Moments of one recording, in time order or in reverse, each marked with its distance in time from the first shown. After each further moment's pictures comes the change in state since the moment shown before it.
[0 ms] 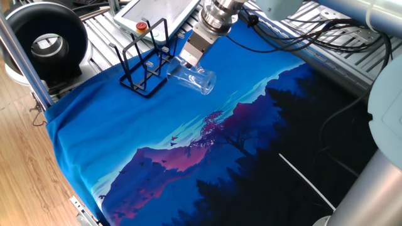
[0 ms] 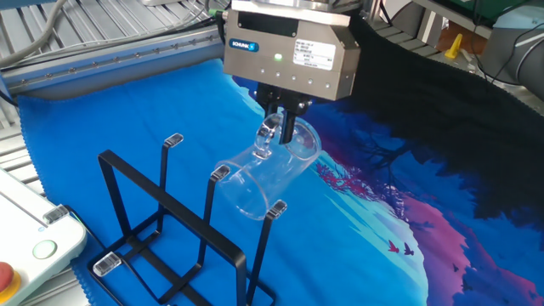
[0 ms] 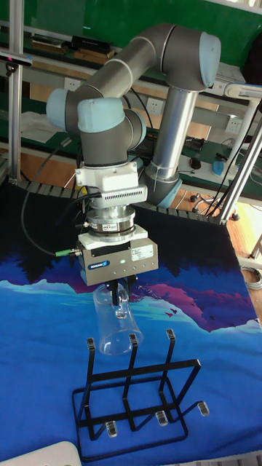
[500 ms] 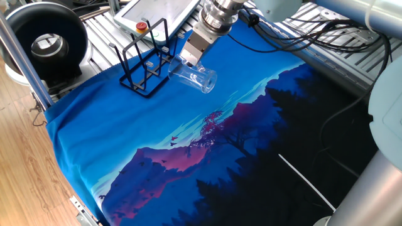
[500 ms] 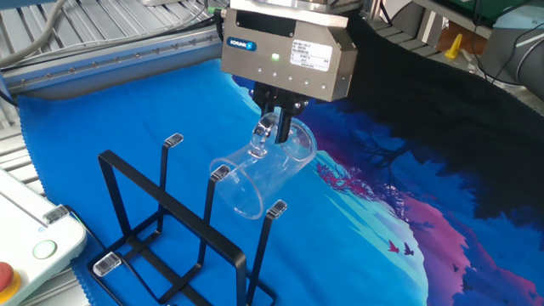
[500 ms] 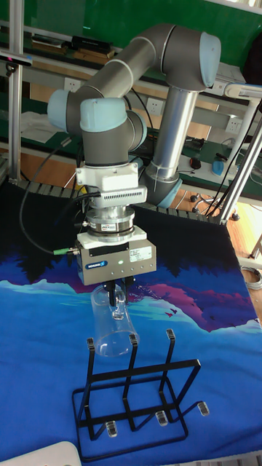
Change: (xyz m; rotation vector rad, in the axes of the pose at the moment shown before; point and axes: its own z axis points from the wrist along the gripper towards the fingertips) arm 0.001 -0.007 0.000 0.030 0.005 0.031
